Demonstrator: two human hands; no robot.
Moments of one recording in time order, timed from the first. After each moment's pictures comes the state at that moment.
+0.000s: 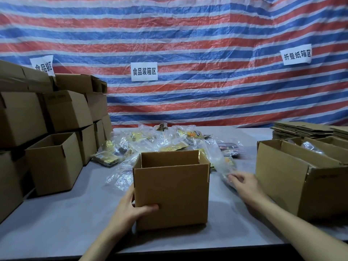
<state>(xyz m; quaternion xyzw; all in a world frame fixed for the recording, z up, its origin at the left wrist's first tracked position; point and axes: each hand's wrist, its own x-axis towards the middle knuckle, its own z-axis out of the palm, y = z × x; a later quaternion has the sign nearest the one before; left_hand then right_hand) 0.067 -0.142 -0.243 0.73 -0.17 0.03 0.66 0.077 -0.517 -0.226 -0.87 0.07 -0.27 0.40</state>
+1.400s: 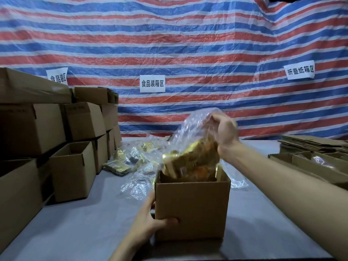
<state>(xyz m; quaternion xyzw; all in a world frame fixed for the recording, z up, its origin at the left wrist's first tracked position) 0.067 -0.138 -0.243 0.73 -0.22 0.02 0.64 0.064 -0.360 -0.028 -0.62 -0.10 -0.30 0.72</state>
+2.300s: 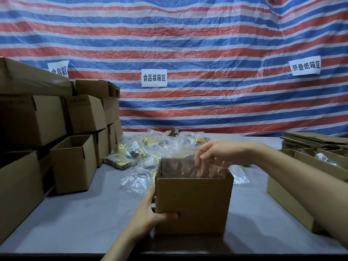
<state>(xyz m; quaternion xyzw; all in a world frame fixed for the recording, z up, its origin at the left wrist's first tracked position) 0.068 -0.139 -0.245 0.75 -0.22 0.02 0.63 0.043 -0.381 -0.035 -0.91 -0.14 0.15 0.35</state>
